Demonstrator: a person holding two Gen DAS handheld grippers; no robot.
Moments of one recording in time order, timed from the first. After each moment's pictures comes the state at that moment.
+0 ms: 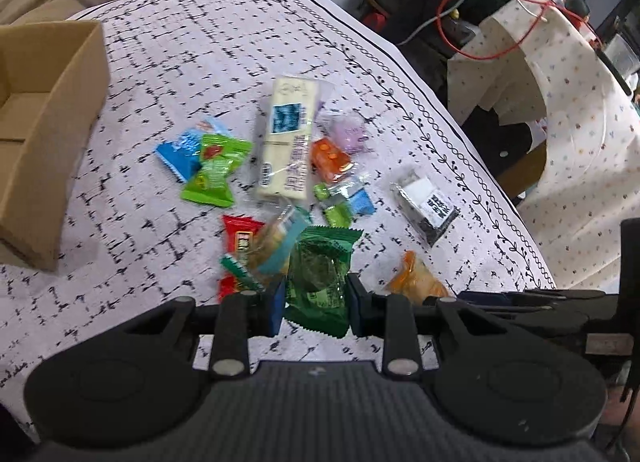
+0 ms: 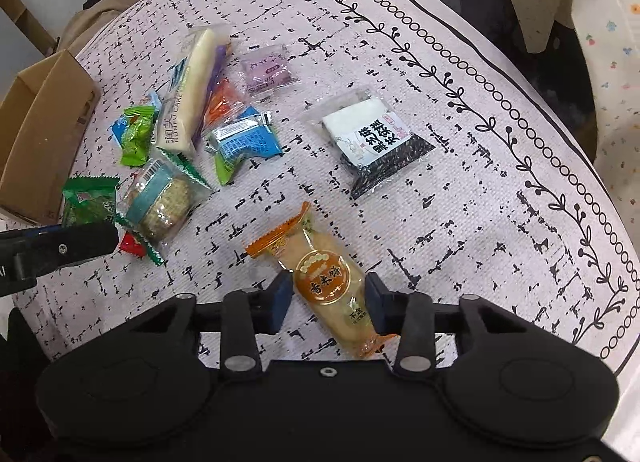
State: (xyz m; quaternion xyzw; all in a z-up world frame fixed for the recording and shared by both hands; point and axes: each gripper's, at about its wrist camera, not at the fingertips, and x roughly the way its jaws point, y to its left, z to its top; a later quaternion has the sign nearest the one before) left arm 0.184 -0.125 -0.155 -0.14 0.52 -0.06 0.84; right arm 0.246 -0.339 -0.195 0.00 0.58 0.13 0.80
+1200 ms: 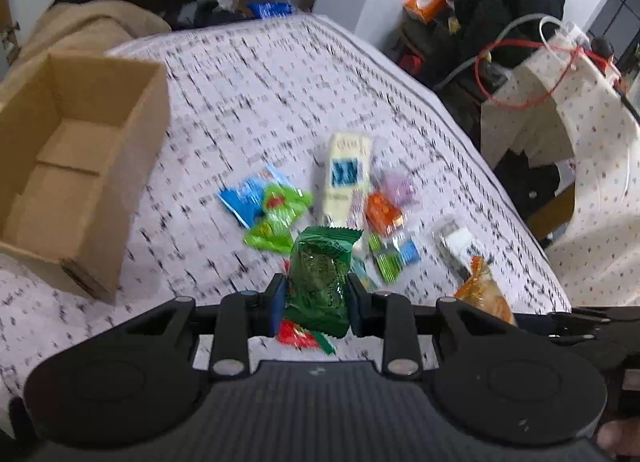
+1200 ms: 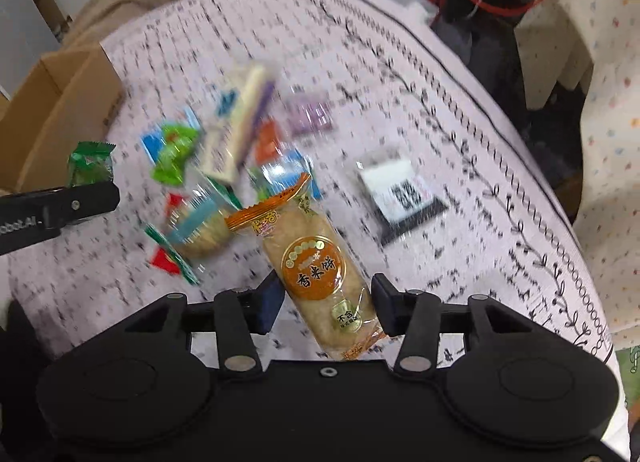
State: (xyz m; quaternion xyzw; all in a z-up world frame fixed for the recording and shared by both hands) left arm 0.185 -0.094 -0.132 -0.13 0.47 0.00 0.87; right arm 0.241 -0.302 -0.147 -0.06 0.55 0.13 0.82
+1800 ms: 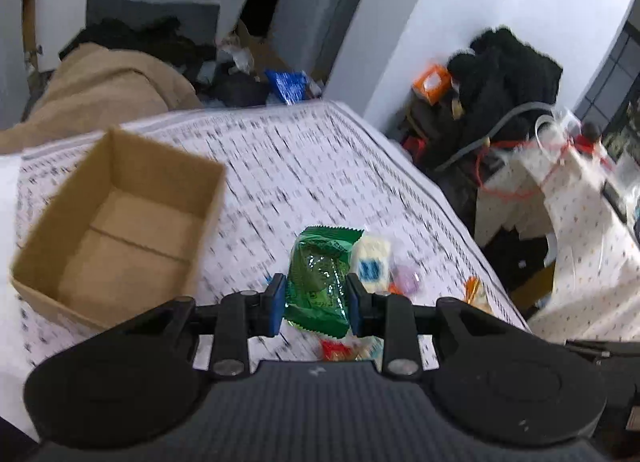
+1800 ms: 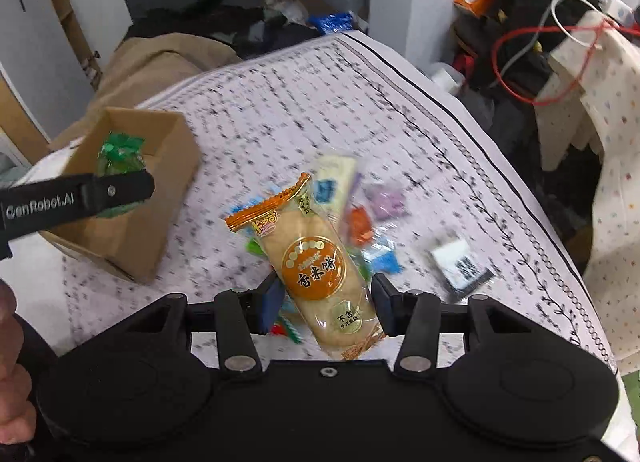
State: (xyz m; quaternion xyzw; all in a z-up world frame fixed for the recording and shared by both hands) left arm 0.171 -0.026 -0.070 -0.17 0.39 0.02 0.91; right arm 0.217 -0.228 -0.081 -0.05 0.49 0.15 0.86
